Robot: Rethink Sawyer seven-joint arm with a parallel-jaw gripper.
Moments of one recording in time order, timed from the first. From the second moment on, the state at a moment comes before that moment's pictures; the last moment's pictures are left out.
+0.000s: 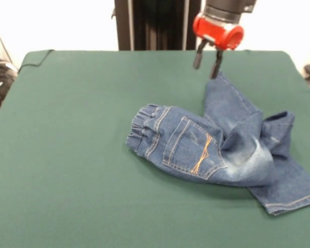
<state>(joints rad) 0.23 -0.63 -0.21 2.14 0.72 -0.09 2.16</state>
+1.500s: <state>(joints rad) 0.01 -0.34 -0.40 1.68 0.77 0.08 2.30</state>
